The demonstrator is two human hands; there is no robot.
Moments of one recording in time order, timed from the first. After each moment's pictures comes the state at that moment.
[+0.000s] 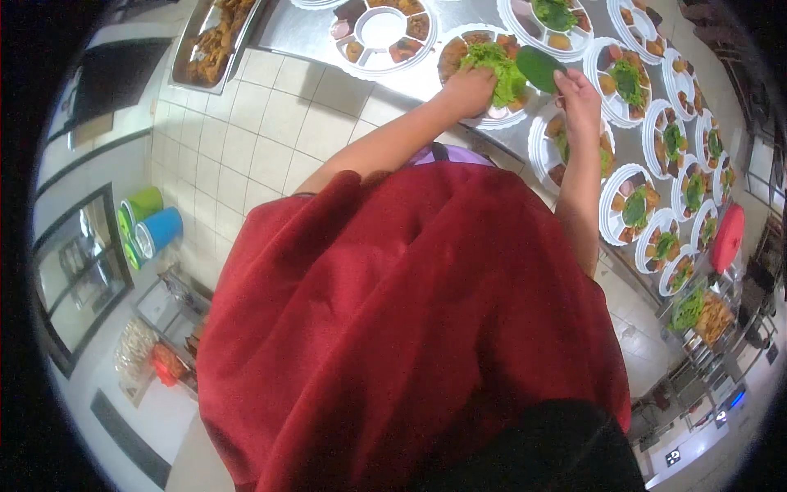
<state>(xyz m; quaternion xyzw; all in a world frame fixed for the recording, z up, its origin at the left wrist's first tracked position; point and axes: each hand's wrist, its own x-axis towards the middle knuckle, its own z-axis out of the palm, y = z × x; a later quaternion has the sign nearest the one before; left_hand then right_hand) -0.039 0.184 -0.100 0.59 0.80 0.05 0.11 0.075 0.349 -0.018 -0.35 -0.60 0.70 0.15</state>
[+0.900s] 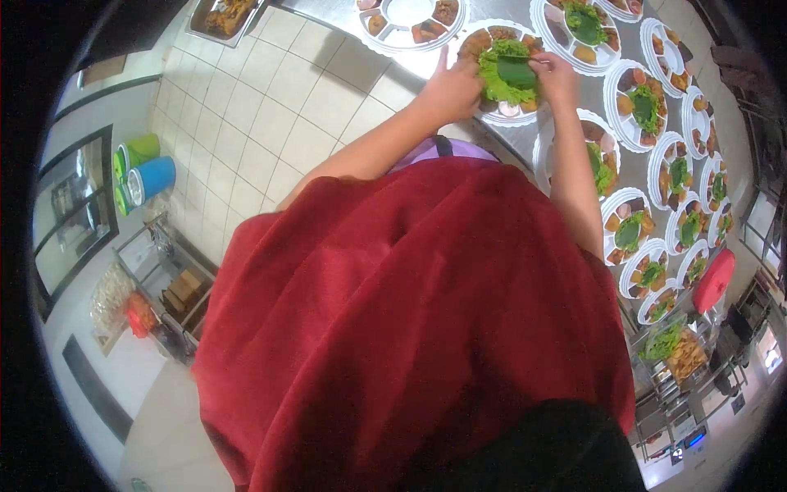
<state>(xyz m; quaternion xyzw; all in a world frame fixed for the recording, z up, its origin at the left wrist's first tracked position) -0.025 0.131 -0.043 0.50 0.86 0.07 0.11 0.013 0.355 -0.097 -0.25 -0.88 0.39 0.05</state>
